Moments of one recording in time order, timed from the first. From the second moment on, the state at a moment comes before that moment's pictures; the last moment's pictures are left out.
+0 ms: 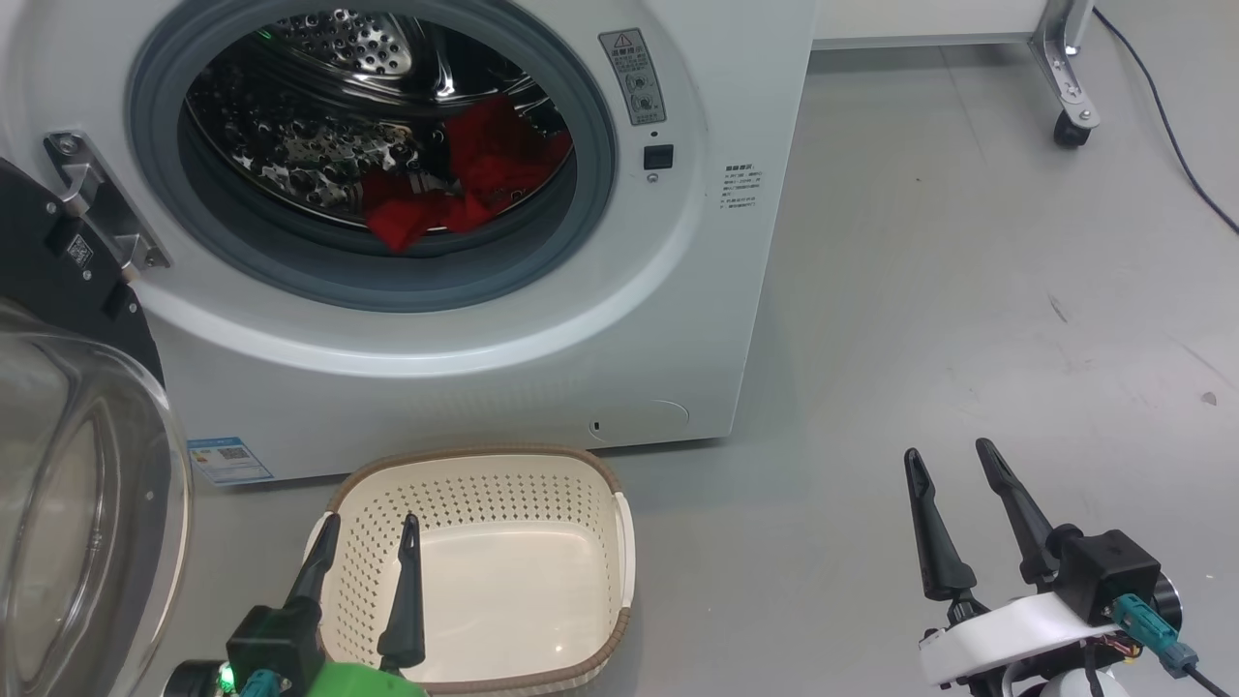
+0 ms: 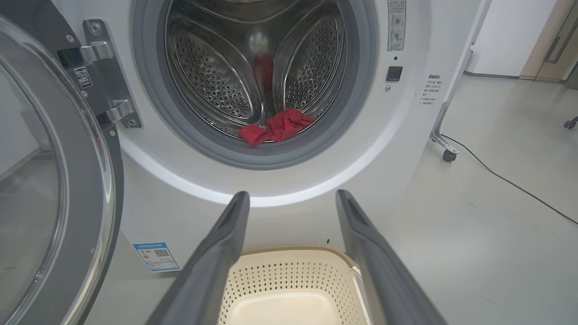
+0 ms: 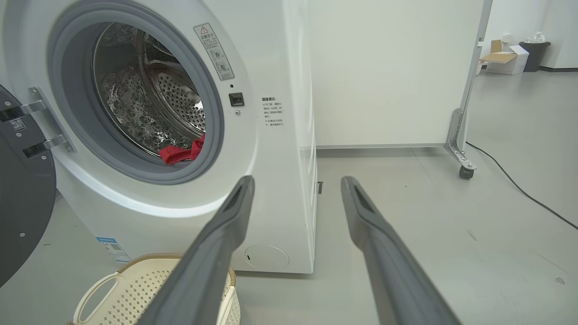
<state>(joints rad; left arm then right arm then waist) 0.08 0.04 -0.23 0.10 -0.31 0.08 -0.20 0.07 -0.04 0.12 0.11 0.25 0.09 -0.26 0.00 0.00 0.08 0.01</state>
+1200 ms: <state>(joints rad) -0.40 0.05 -0.23 0.26 -0.41 0.01 -0.01 -0.12 -0.04 0.17 0.02 0.24 0.11 -0.26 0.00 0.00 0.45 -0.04</state>
